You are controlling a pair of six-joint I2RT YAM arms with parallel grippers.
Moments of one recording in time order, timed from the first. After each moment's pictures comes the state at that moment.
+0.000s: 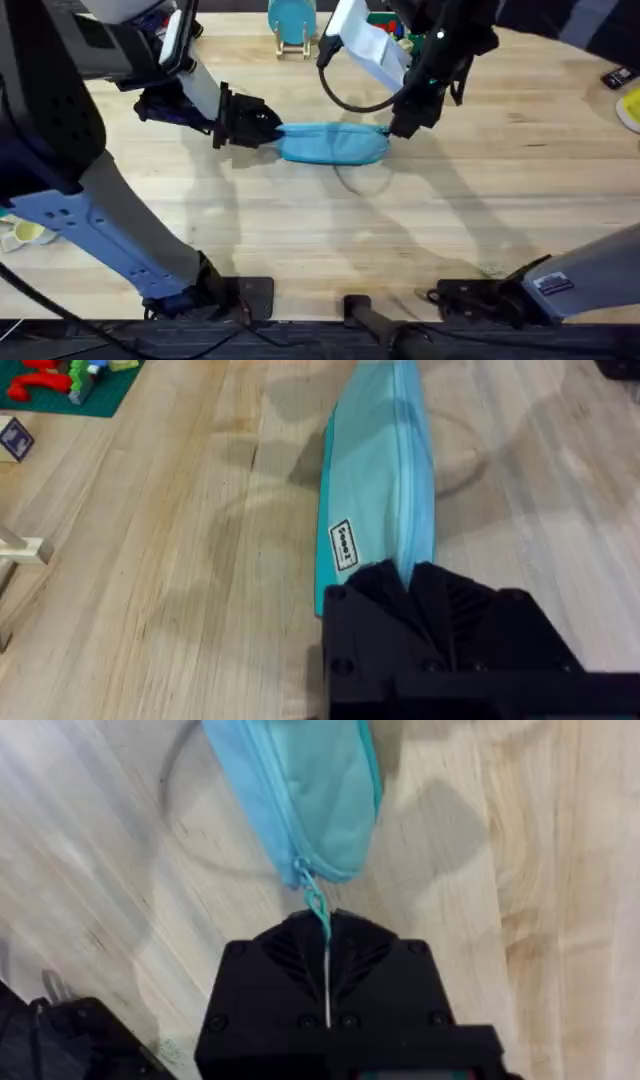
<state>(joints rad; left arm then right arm) 0.25 1.97 1.18 -1.22 1.12 2.04 0.48 1.76 1.50 -1.23 -0.02 -0.74</state>
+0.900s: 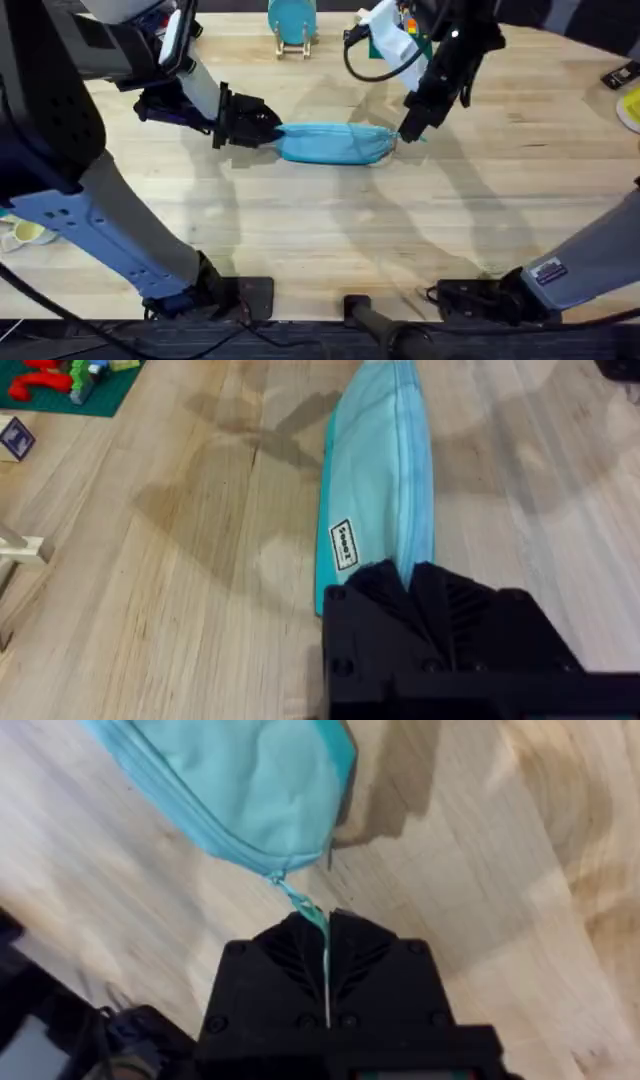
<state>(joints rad) 0.25 1.97 1.18 -1.22 1.13 2.04 0.33 1.87 1.50 -1.27 -0.12 -0.63</state>
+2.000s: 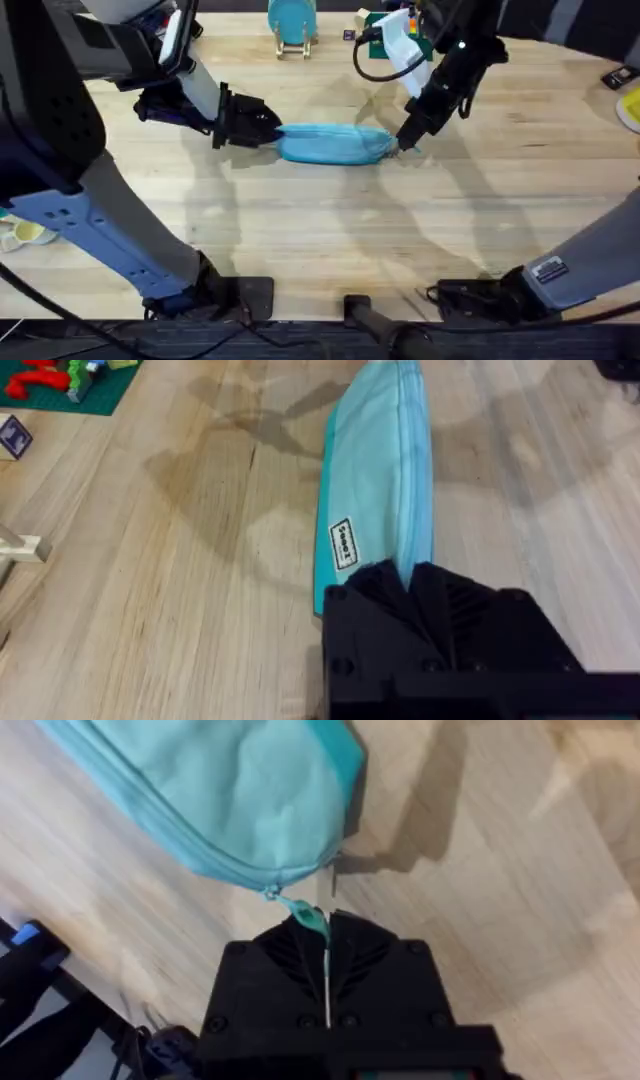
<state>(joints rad) 0.25 1.97 1.18 -1.23 1.12 2.04 0.29 1.87 1.41 -1.20 -0.23 -0.57</state>
